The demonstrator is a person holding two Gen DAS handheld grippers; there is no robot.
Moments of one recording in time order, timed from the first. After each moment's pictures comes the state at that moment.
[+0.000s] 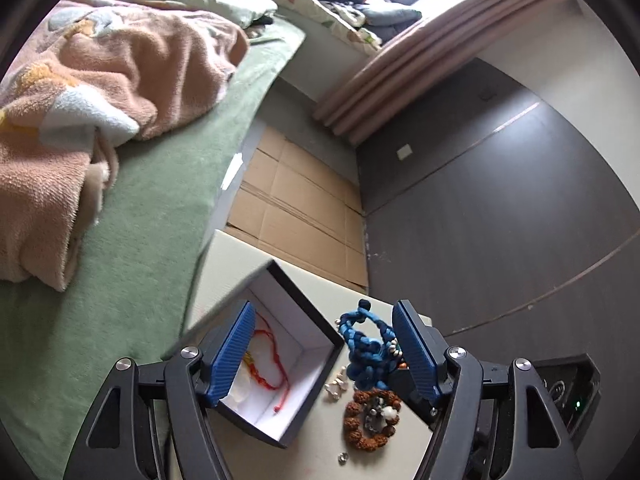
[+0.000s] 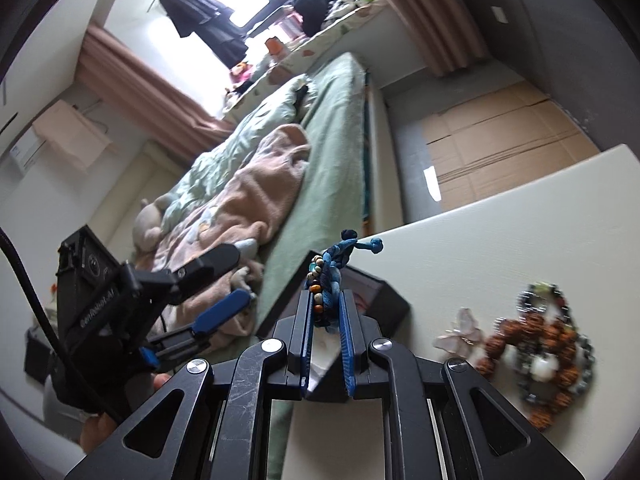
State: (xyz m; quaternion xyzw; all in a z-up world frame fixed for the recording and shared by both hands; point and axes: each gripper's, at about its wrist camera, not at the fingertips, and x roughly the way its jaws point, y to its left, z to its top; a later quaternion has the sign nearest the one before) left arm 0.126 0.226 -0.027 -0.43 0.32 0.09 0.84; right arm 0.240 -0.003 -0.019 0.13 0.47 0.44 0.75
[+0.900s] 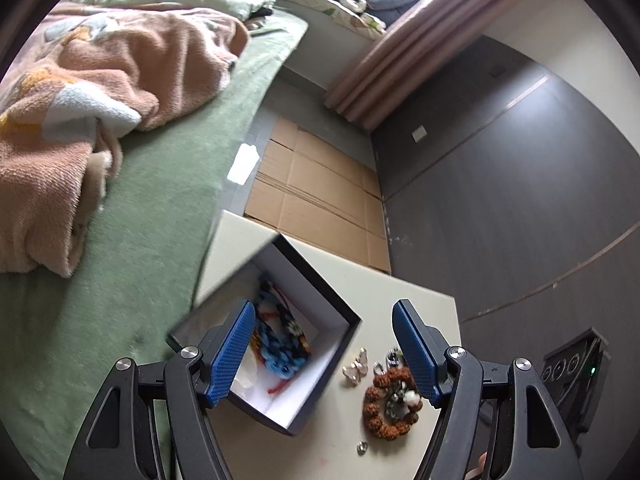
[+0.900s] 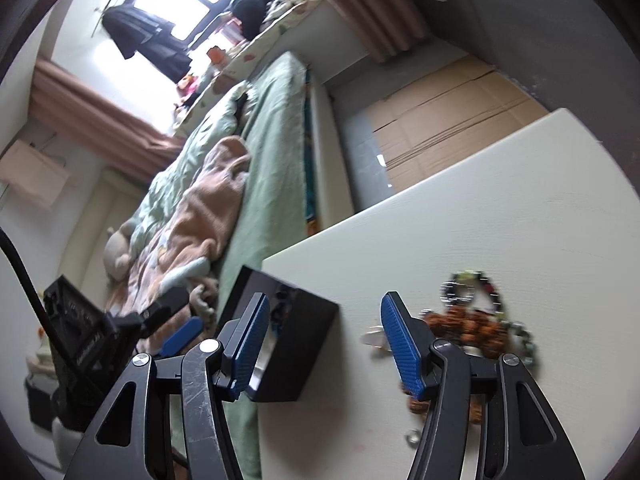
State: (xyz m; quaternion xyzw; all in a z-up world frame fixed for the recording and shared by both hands) left arm 0.132 0.198 -0.034 -0.38 0.36 0.10 0.85; right arm 0.271 -0.062 -0.029 0.17 0.52 0.34 0.77
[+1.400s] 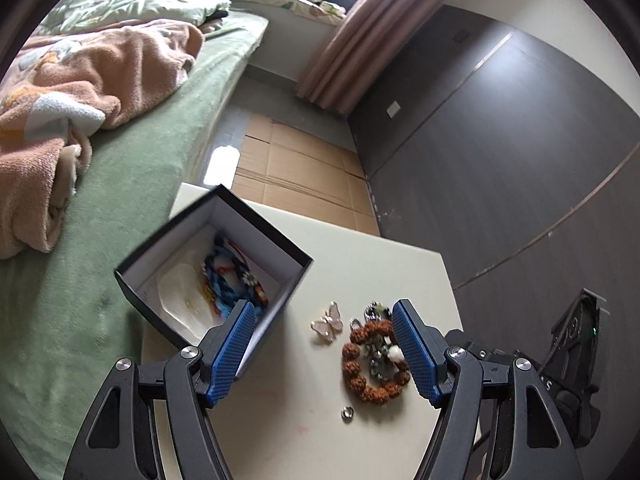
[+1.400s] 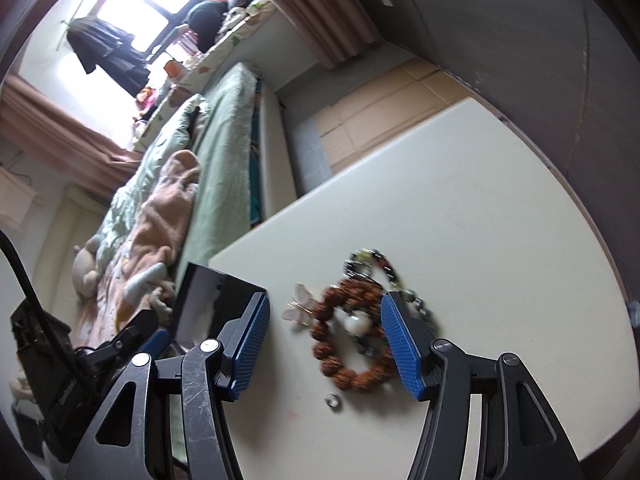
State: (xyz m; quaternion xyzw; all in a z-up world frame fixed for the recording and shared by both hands) left arm 0.127 0.136 -0.035 -0.32 0.37 0.07 0.87; right arm 0.266 -0.122 -0.039 0.16 0.54 0.26 0.78
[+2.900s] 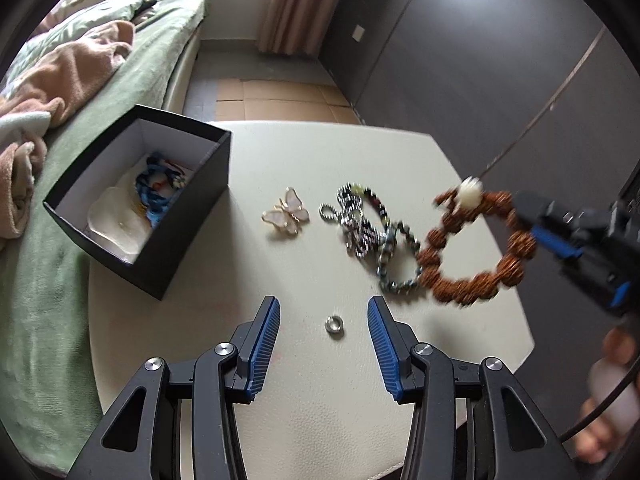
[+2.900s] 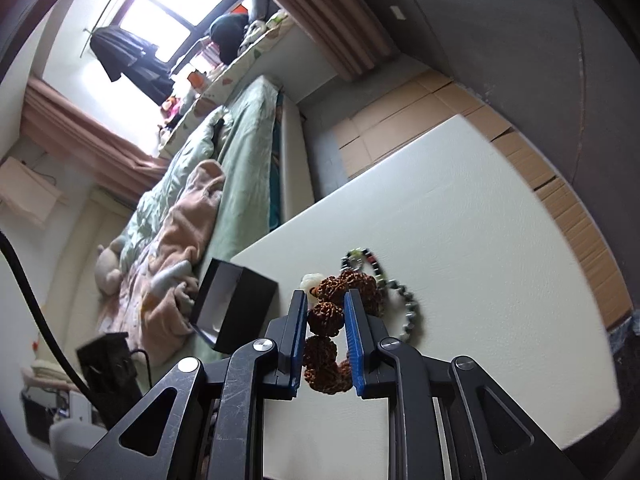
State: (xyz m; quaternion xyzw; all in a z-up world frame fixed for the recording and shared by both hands) left arm 0.130 0.043 -0.078 -0.19 0.48 0.03 0.86; right arm 0.248 -0.174 -0.008 0.17 0.51 0.30 0.79
